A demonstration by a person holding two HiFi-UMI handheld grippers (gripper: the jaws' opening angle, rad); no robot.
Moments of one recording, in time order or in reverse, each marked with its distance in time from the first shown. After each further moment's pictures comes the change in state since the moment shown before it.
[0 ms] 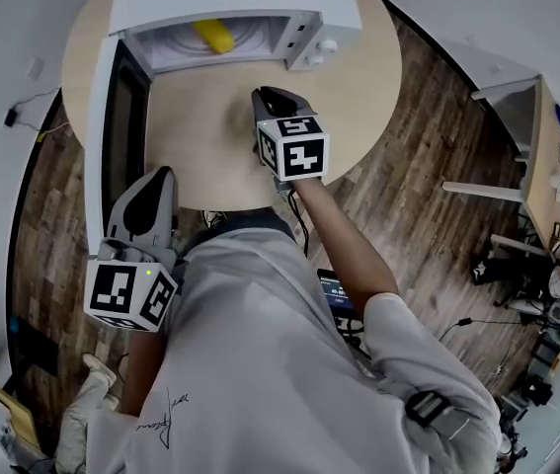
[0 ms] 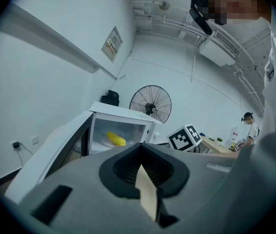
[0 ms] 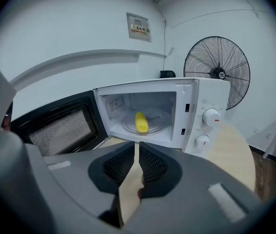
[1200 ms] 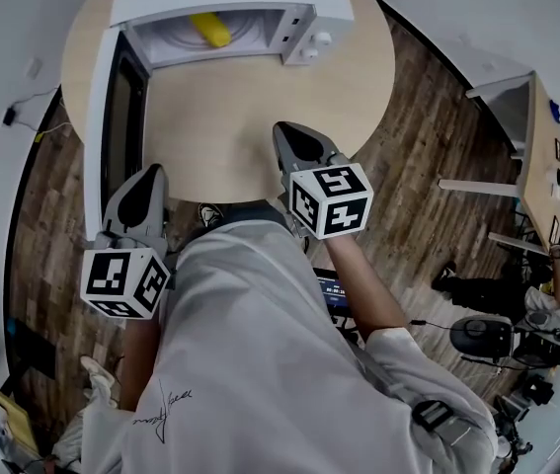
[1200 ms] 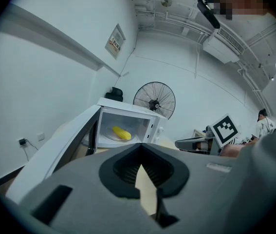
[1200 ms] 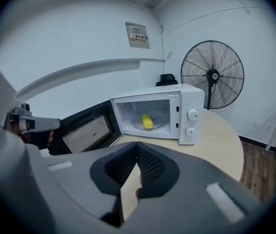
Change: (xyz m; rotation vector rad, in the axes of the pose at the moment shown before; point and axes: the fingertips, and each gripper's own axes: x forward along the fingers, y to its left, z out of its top) left arm -0.019 0.011 -0.024 -0.008 0.036 0.046; right arm -0.112 0.025 -0.017 0.050 -0.042 0.055
